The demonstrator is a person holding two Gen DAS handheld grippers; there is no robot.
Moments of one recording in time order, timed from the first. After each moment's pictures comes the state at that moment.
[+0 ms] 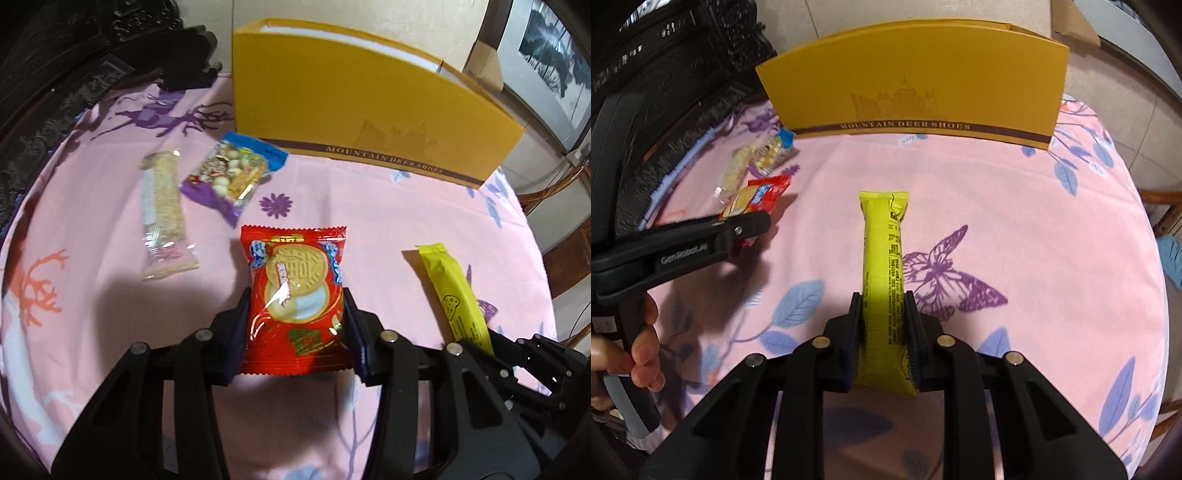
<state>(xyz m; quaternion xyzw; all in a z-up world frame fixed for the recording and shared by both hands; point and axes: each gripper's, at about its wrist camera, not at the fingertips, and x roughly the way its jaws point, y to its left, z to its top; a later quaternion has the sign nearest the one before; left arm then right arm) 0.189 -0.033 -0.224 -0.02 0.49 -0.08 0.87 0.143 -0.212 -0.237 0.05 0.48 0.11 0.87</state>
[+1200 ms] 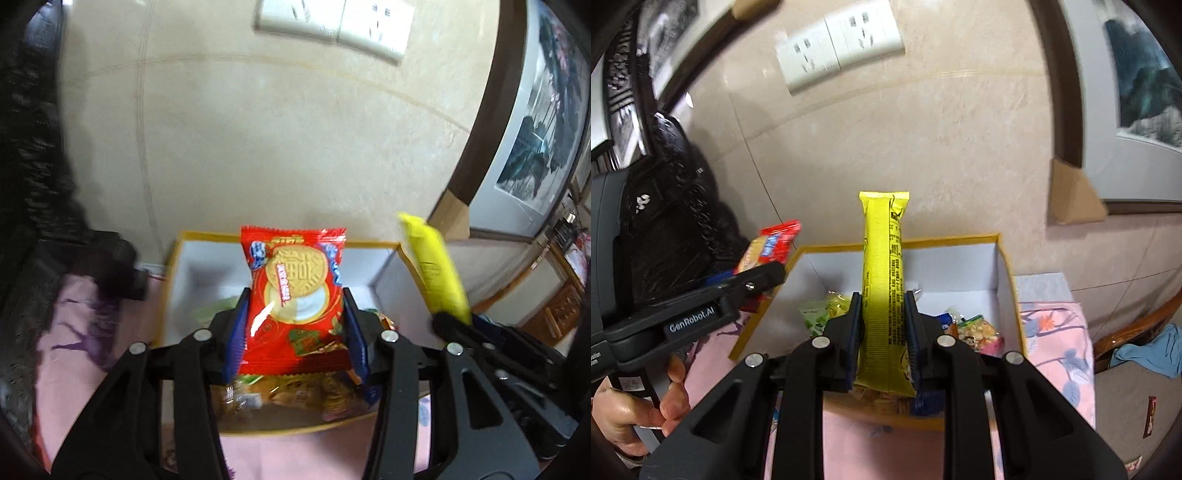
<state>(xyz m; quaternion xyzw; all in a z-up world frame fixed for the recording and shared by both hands) 0.390 -0.103 -0.065 -0.04 0.37 -0.17 0.91 0.329 -0.273 -0.076 0.10 0.32 0.09 0.94</state>
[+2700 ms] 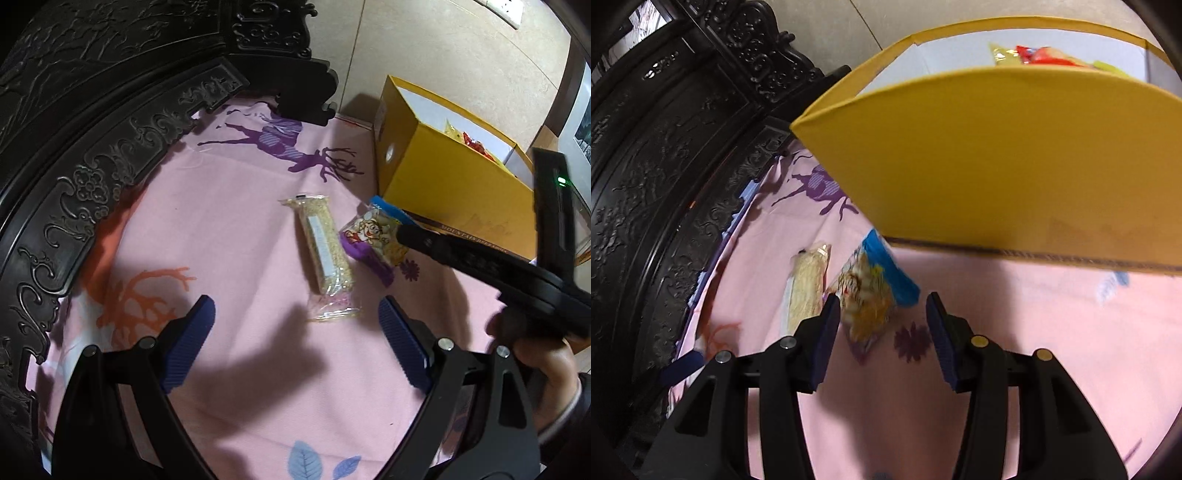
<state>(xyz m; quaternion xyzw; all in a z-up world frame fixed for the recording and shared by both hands) 0.198 0.077 -0.199 -0.08 0.45 0.02 0.89 0.293 -0.104 -0.233 0.14 0.47 0.22 0.84</state>
